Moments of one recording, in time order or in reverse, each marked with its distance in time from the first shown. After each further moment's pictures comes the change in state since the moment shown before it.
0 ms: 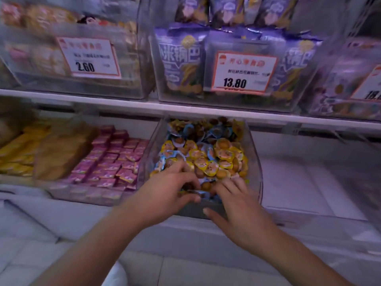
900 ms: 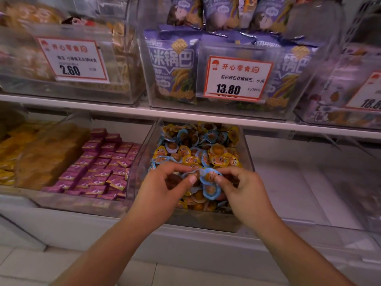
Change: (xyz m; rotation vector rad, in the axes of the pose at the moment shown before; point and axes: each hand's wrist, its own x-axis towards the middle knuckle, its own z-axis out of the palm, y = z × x) left_hand 0.008 0.014 0.013 -0.592 0.401 -0.308; right_hand 0.033 0.013 -0.018 0.764 0.291 0.382
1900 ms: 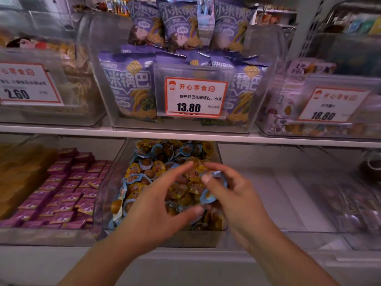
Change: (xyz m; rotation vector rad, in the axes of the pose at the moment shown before) left_hand 0.012 0.024 0.024 0.182 -0.214 0.338; right_hand -0.003 -0.013 -0.030 0.527 0.035 0.107
